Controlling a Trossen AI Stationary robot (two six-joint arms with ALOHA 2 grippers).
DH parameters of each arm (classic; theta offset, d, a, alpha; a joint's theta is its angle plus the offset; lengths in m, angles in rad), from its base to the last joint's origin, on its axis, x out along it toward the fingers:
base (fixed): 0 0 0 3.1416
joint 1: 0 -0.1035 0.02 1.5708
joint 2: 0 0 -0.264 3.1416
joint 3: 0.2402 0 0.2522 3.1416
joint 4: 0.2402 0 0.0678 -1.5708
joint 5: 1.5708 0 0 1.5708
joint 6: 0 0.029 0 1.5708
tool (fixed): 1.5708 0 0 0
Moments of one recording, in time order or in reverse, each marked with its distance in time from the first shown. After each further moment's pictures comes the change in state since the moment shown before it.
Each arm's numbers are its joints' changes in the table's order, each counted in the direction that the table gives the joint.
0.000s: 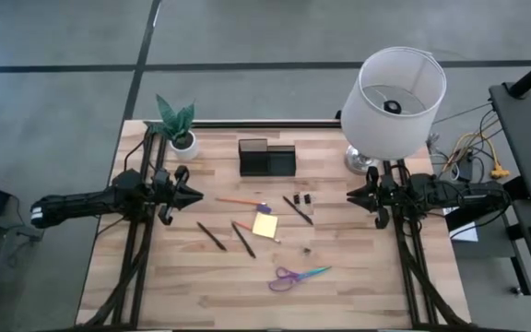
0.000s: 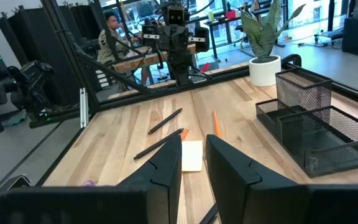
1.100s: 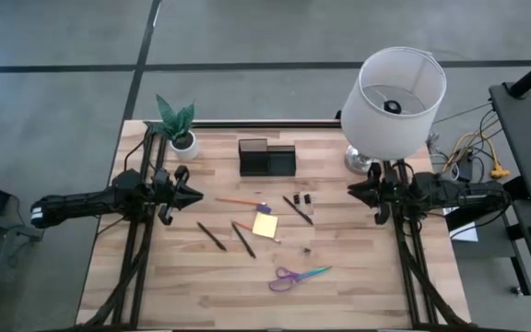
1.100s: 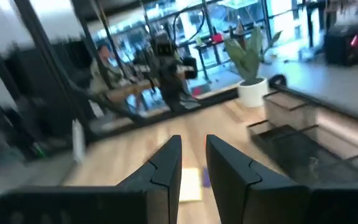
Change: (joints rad) left arm 0.000 0.000 0.000 0.000 0.000 0.000; right arm 0.000 0.004 0.012 -0.094 0.074 0.106
